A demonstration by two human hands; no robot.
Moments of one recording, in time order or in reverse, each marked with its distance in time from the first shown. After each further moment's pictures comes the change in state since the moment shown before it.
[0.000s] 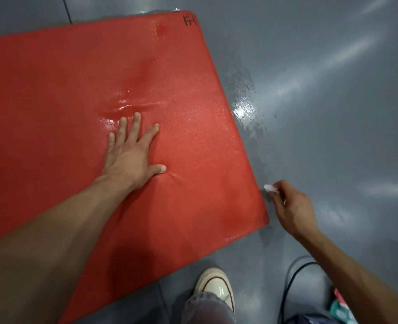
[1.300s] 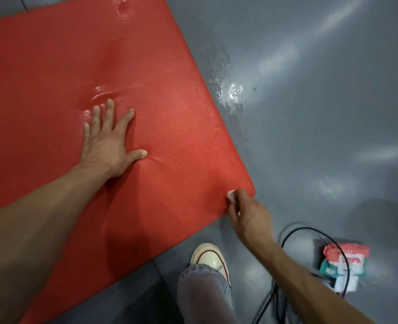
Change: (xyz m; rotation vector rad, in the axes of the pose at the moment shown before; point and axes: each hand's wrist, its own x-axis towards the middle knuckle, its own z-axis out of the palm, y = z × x) left_hand 0.000 0.000 0.004 0.011 0.016 0.007; right_hand -0.085 -0.057 0.041 -0.085 0.022 0.068
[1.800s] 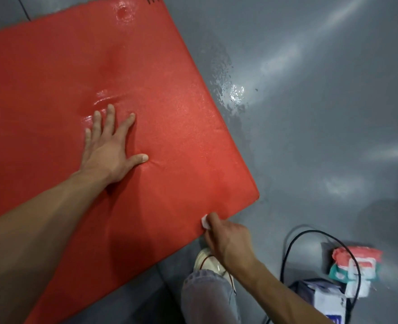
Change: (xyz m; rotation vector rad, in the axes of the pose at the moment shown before) left_hand 0.000 -0.002 0.000 -0.003 -0.006 0.010; right_hand -0.031 -0.034 0.030 -0.028 -0.104 -0.204
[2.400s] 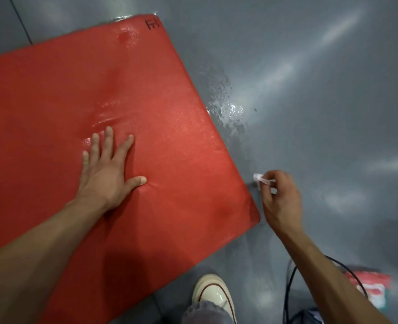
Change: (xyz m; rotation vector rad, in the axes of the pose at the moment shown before) left_hand 0.000 0.001 0.004 0.008 0.005 0.005; right_hand 0.095 0.092 -0.069 0.289 0.383 0.355
